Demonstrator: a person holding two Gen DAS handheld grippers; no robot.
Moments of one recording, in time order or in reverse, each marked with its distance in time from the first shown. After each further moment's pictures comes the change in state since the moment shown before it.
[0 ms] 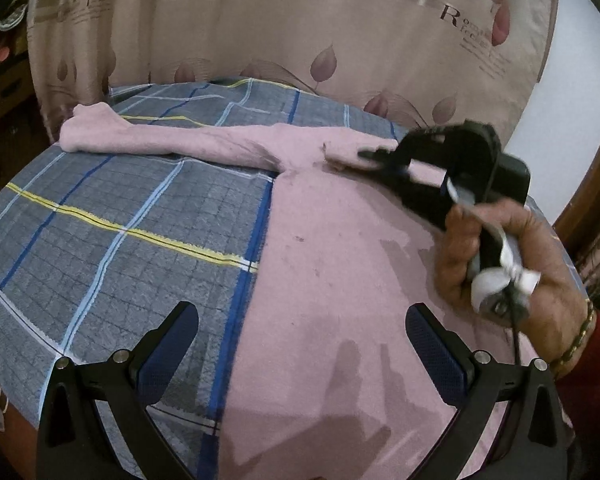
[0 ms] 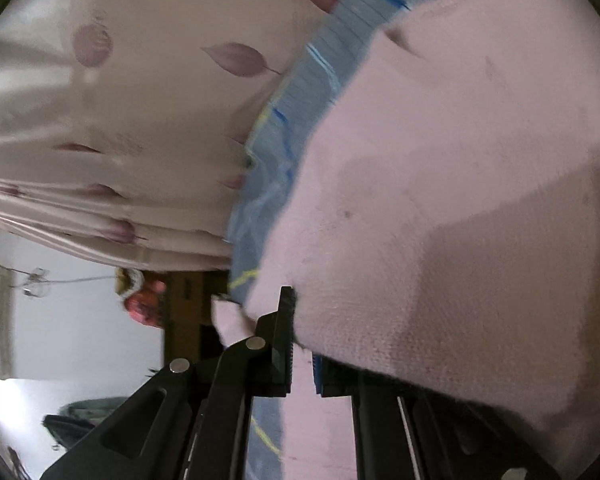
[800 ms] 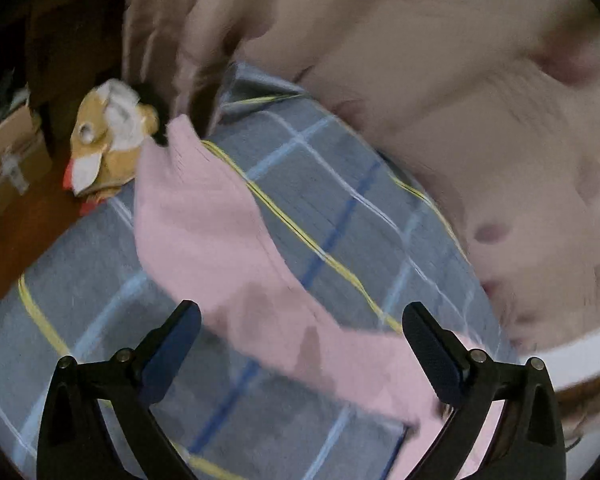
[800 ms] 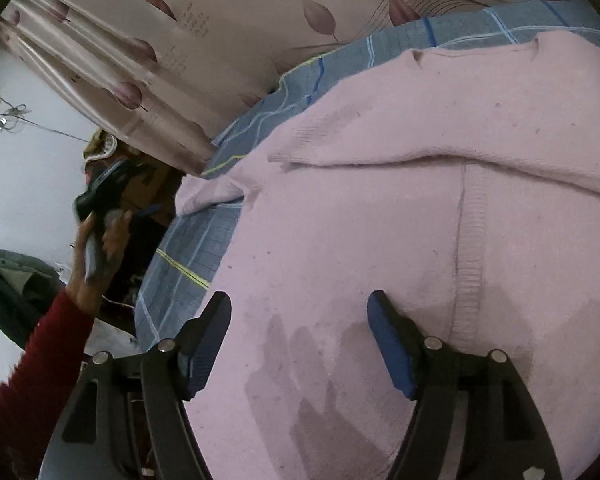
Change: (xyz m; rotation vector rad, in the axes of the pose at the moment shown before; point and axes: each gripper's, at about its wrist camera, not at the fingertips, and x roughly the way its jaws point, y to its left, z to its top) left arm 0.083 0.272 0.226 -0.576 0.148 0.041; right arm -0.104 0.016 -0.105 -0.474 0.090 -0.192
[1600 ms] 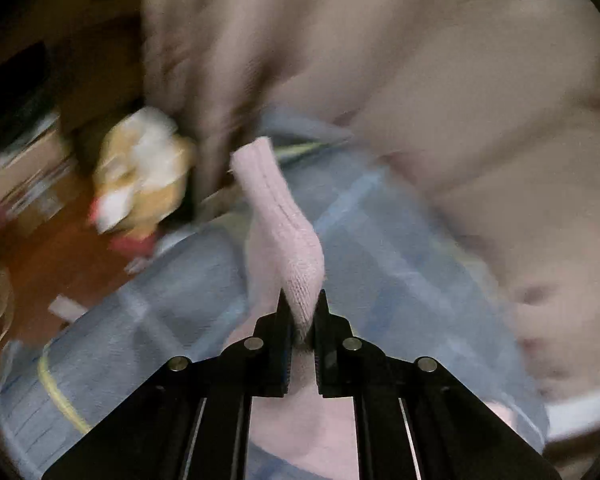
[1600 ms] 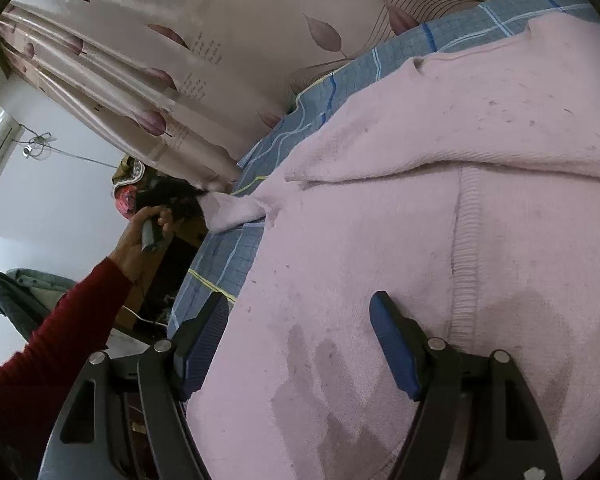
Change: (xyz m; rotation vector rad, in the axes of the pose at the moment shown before) left arm 0.001 -0.022 0.032 0.071 -0.181 0.046; right arm -0.009 -0.012 -0.004 0.050 -0.076 0.134
